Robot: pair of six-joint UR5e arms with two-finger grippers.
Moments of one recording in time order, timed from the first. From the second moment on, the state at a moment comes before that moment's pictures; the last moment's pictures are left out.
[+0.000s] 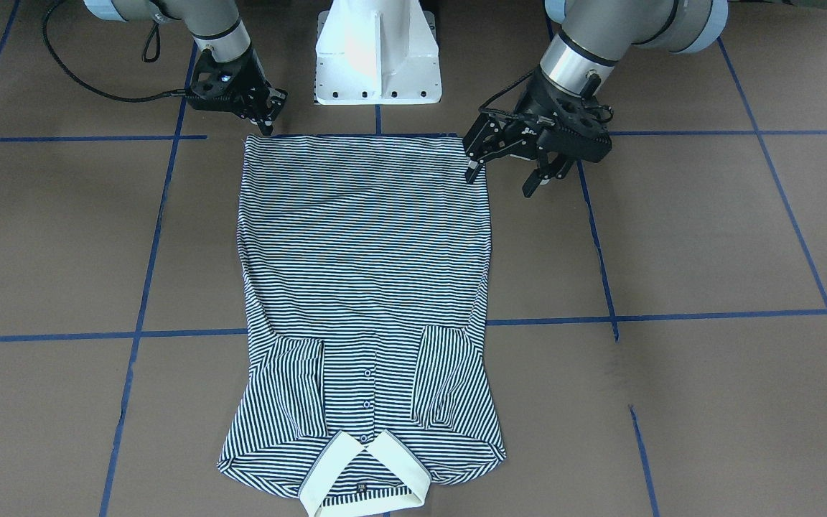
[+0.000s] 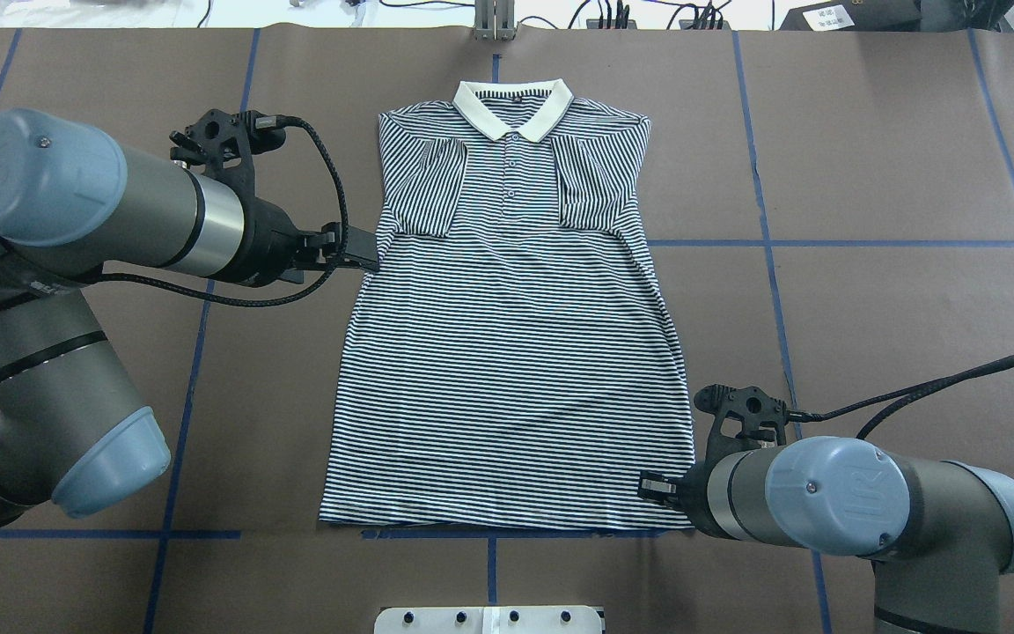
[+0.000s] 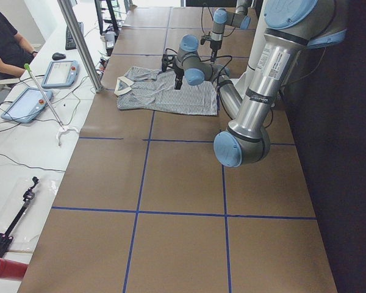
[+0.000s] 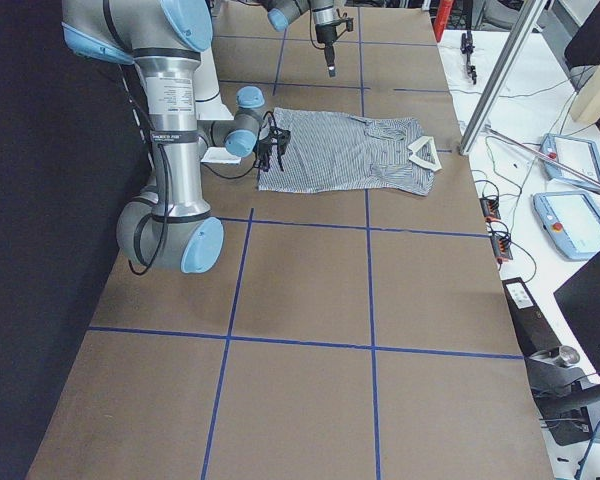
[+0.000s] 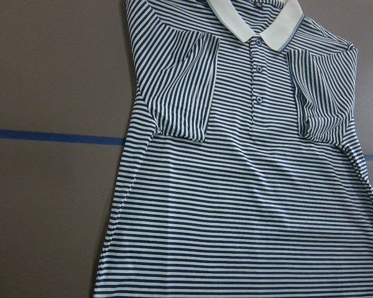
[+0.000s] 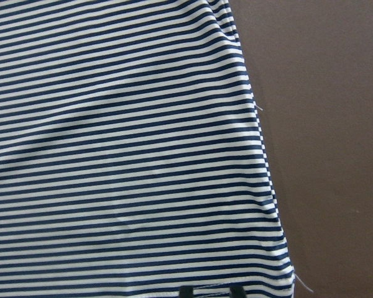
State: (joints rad) left arm -0.66 -2.00 -1.98 -1.87 -1.93 -1.29; right arm 0.23 -1.45 2.12 -1.36 1.68 1.65
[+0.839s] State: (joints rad) left arm -0.66 -2.01 -1.99 -1.87 -1.93 -1.30; right arm 0.23 -1.45 2.03 -1.37 1.68 1.65
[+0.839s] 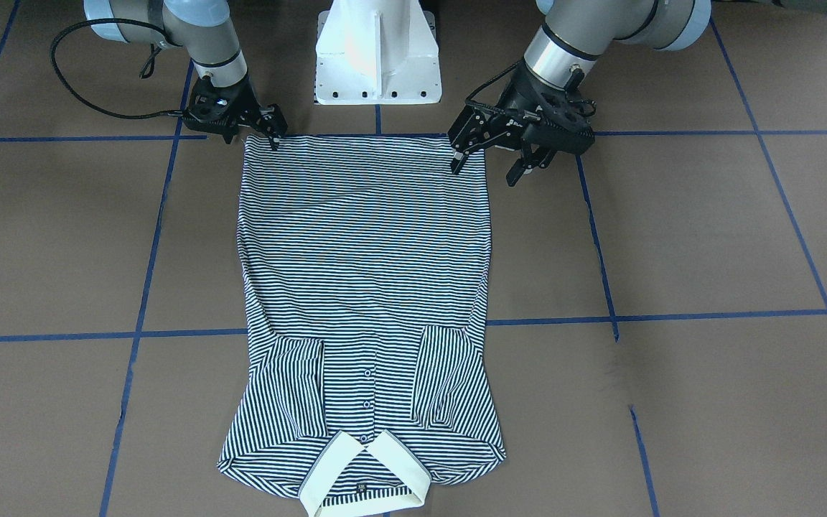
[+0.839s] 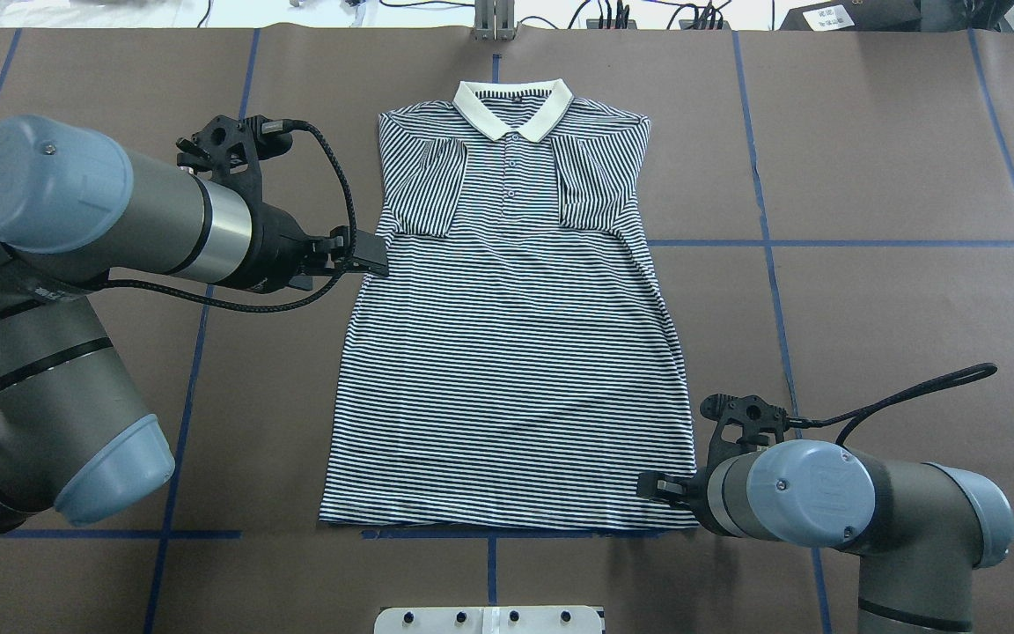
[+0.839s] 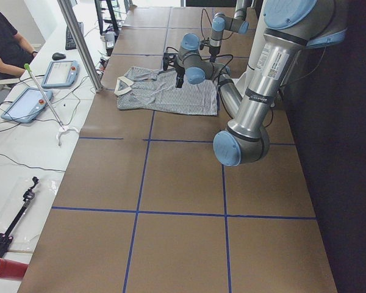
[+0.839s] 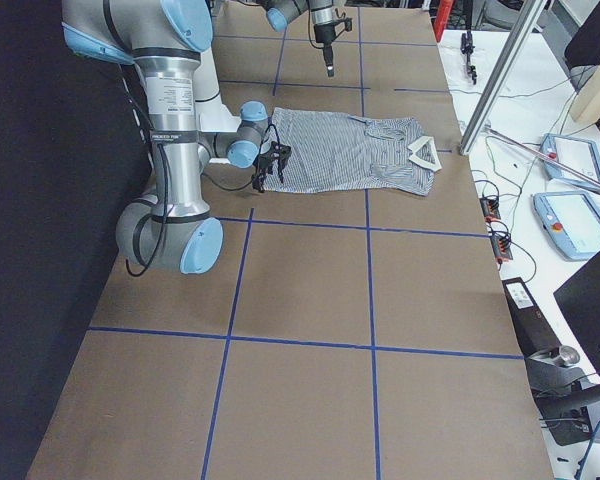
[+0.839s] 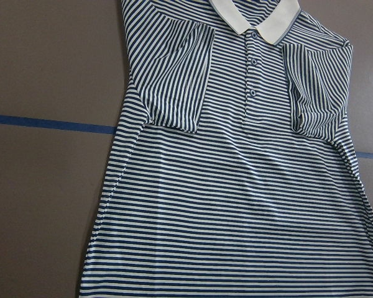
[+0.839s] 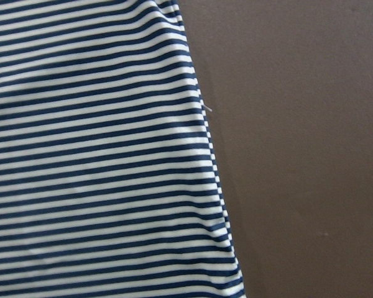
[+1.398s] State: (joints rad) left arm -0.67 -2.01 -1.99 -1.87 -1.93 -1.30; right arm 0.23 -1.45 2.02 -1.37 1.70 1.66
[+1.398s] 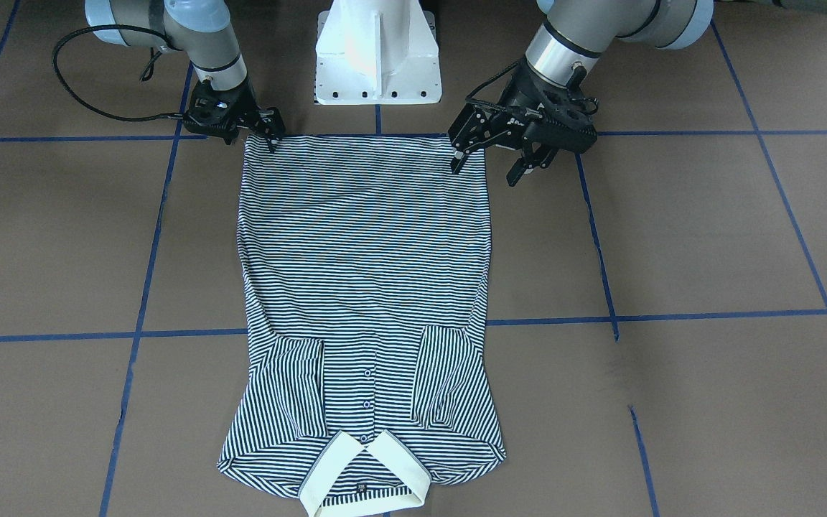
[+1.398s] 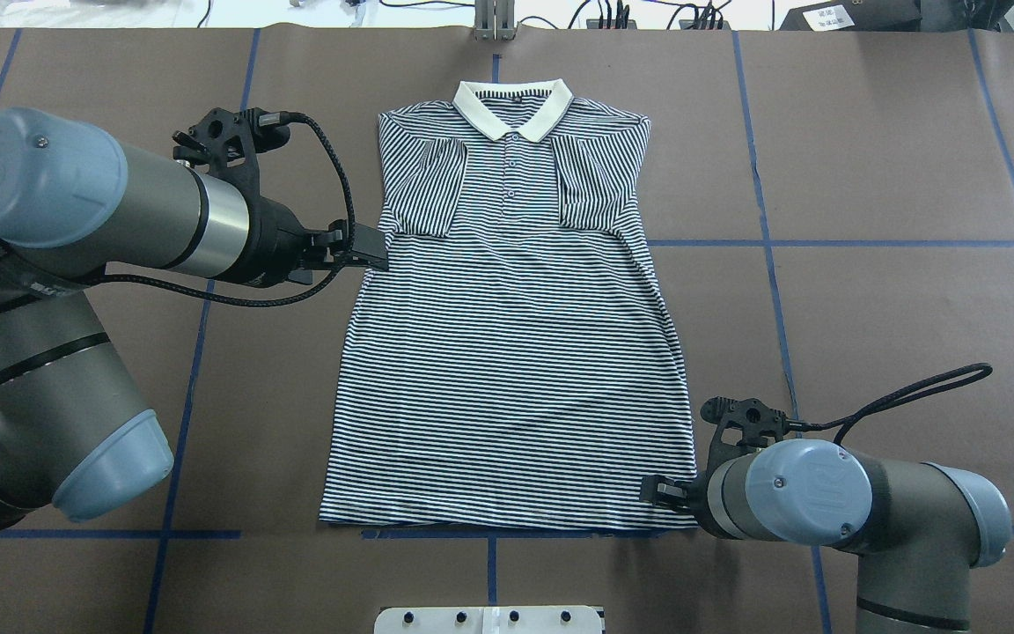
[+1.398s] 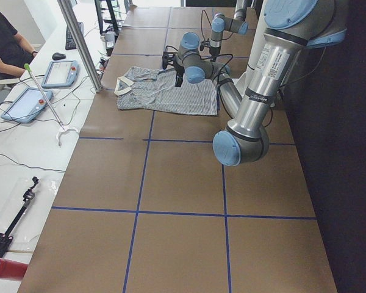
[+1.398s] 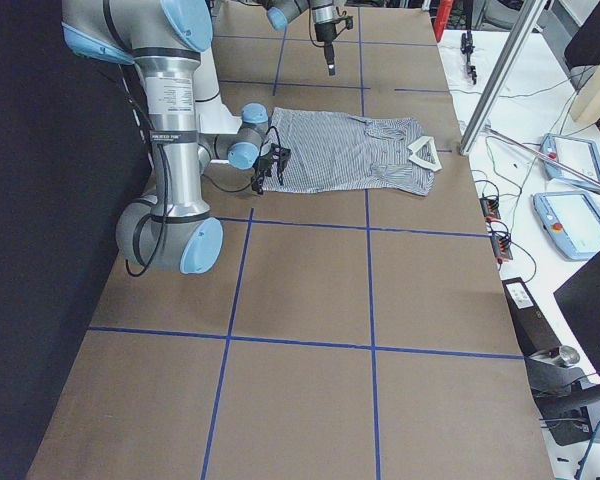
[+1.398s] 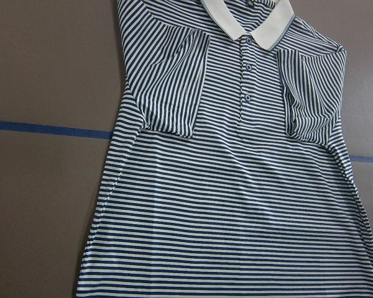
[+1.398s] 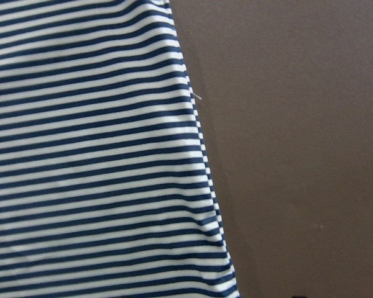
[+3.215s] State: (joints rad) left arm -0.26 -1.92 -2.06 -1.61 -1.60 -1.84; right arm 0.29 -1.45 2.15 -1.37 1.78 1.69
